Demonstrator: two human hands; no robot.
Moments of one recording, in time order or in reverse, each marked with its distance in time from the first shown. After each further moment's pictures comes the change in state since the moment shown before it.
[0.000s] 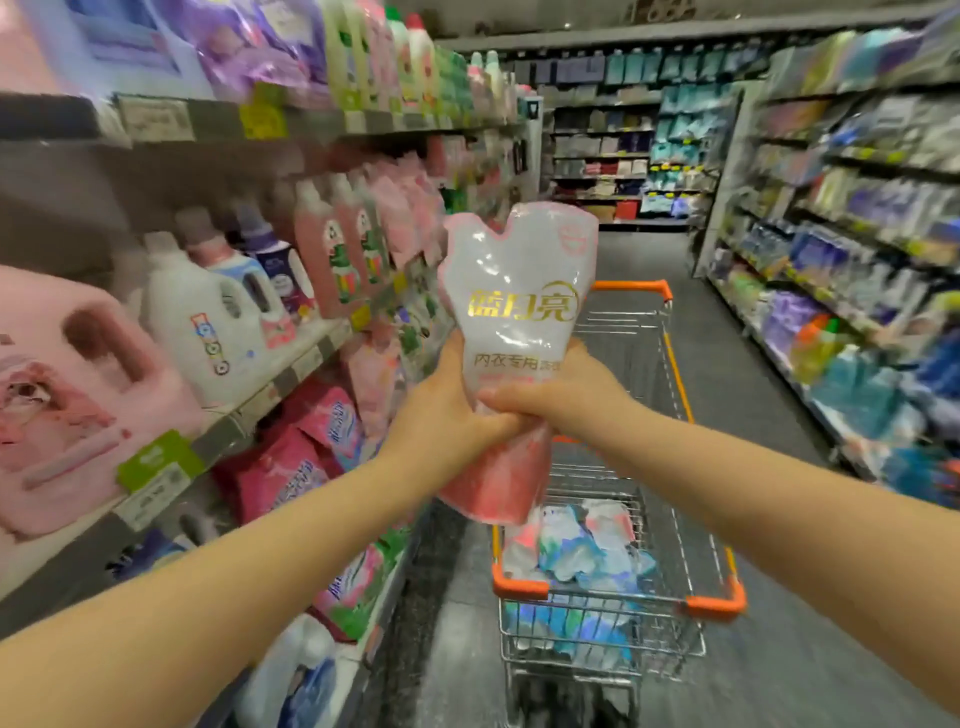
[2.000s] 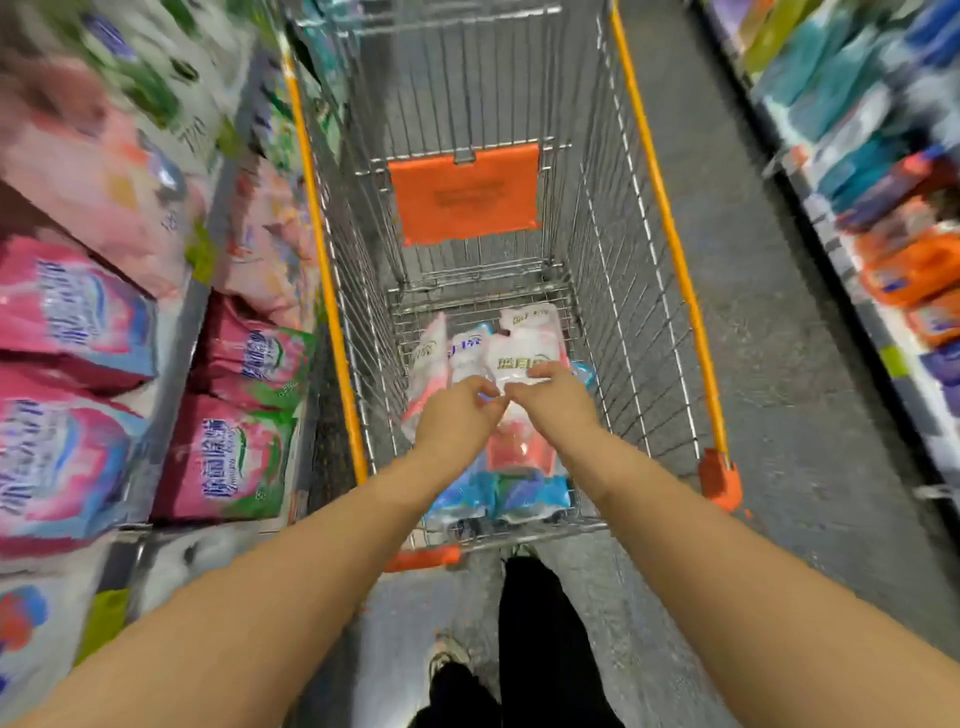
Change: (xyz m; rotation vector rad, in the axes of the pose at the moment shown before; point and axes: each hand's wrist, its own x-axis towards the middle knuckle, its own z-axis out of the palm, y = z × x) left_hand 0.109 -0.225 0.329 0.164 -0.621 -0.489; right_hand 0.095 0.369 -0.003 -0.047 0.191 0.923
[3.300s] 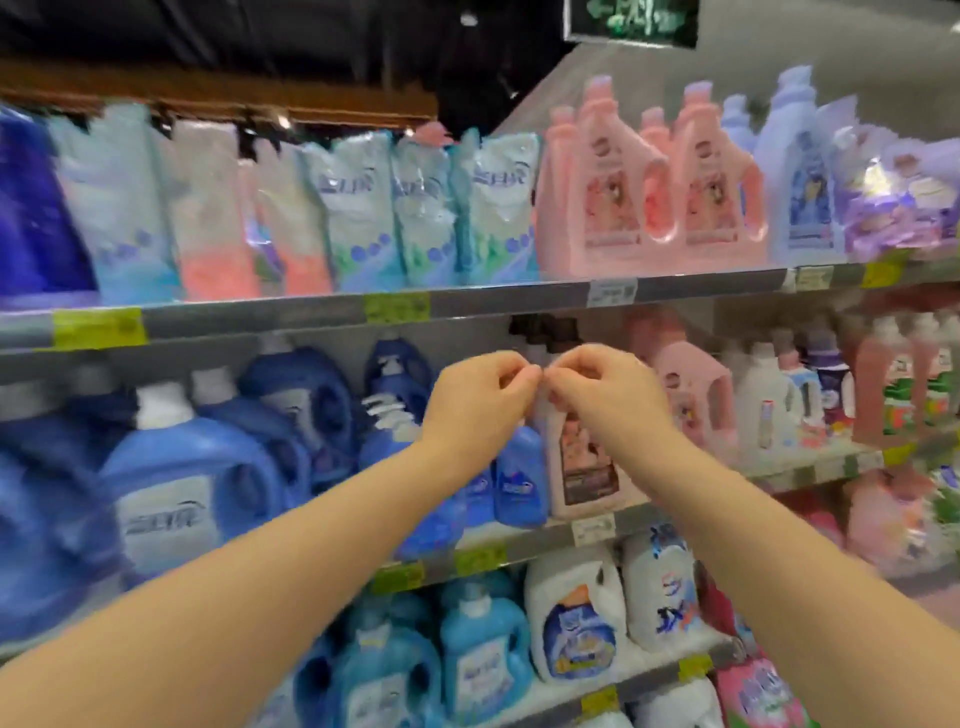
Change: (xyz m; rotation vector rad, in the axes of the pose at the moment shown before) left_hand -0.808 -0.063 -0.214 0.169 1.567 -0.171; right_hand -0.757 -0.088 0.087 0.054 -0.767 -1.635
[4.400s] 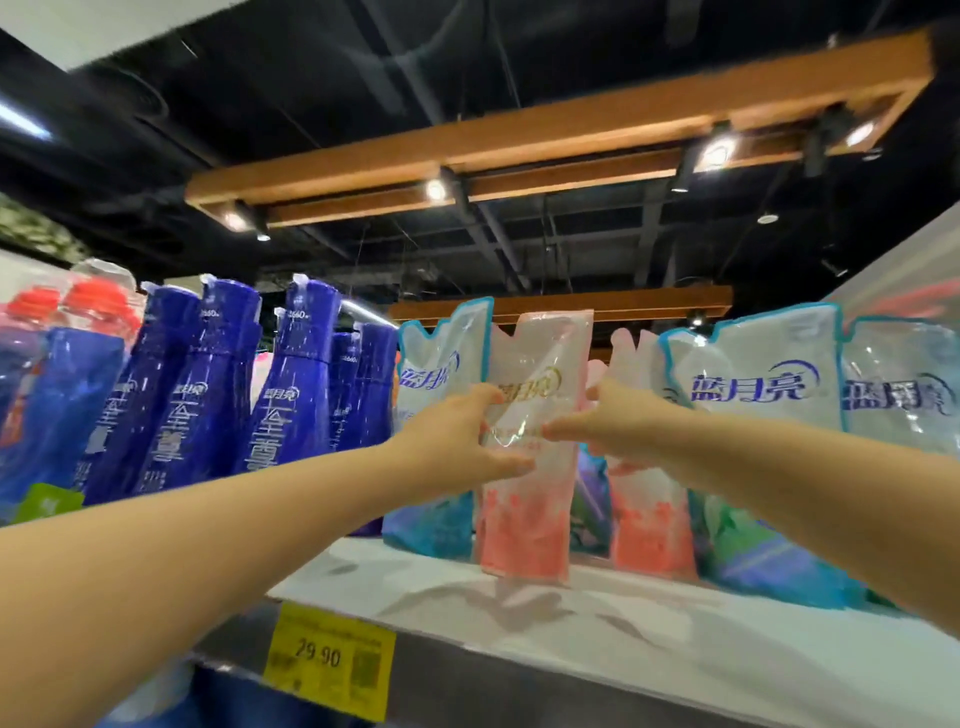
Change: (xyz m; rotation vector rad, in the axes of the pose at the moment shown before) left_hand 0.220 -0.261 -0.293 0.620 0.112 -0.327; right_hand 0.320 -0.207 0.324 -0.053 -0.575 -0.263
